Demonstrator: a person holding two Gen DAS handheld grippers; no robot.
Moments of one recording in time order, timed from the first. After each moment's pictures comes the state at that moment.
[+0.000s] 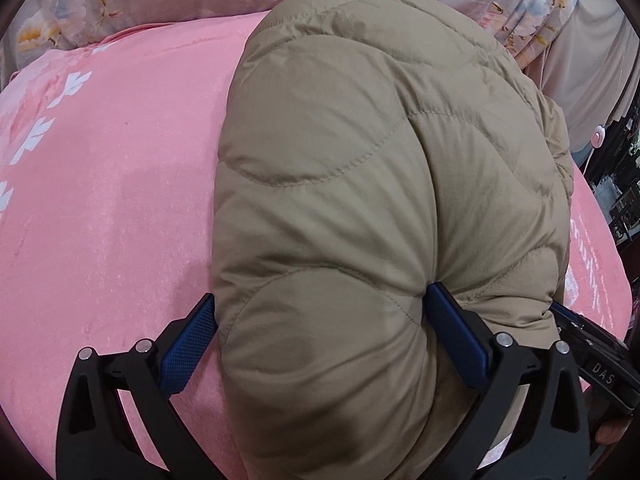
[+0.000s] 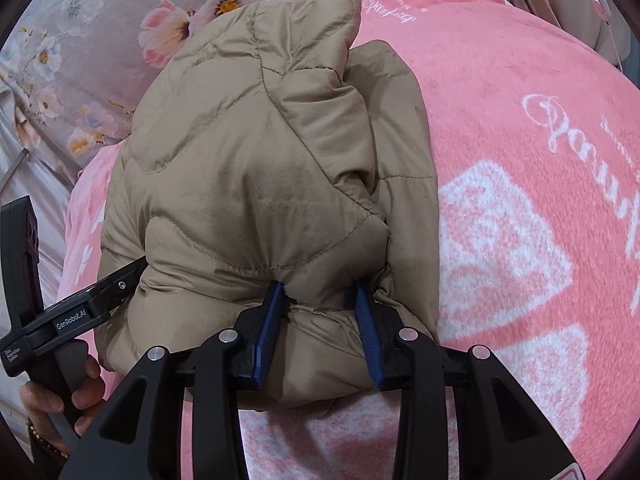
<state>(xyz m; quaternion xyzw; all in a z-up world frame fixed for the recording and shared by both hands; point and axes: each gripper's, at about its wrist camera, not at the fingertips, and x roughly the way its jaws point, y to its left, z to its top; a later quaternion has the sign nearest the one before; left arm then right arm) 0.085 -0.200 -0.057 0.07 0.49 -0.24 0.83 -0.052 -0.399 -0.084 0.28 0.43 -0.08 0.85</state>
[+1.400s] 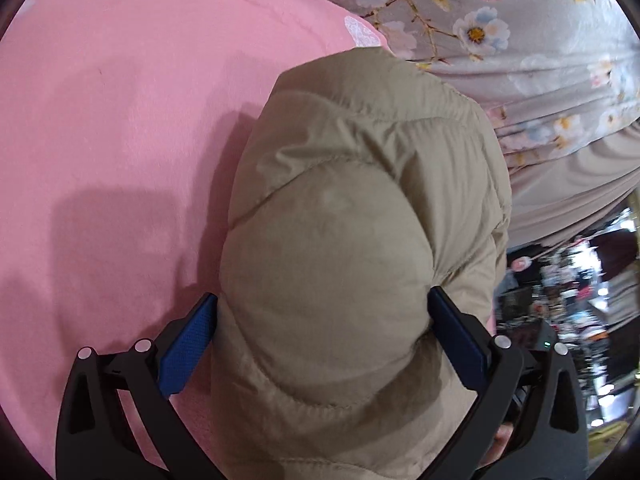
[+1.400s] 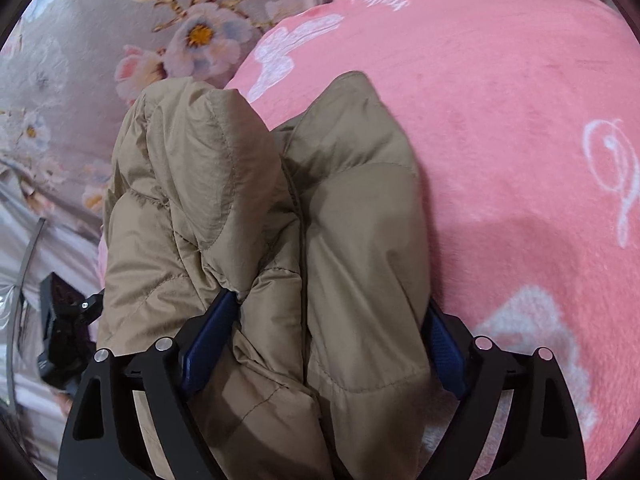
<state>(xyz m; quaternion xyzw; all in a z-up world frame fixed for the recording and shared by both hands) 0.184 -0.139 -0.063 -0.22 0.56 -0.32 0.73 0.021 -0.461 -0.088 0.39 0.42 -0.02 0.82</state>
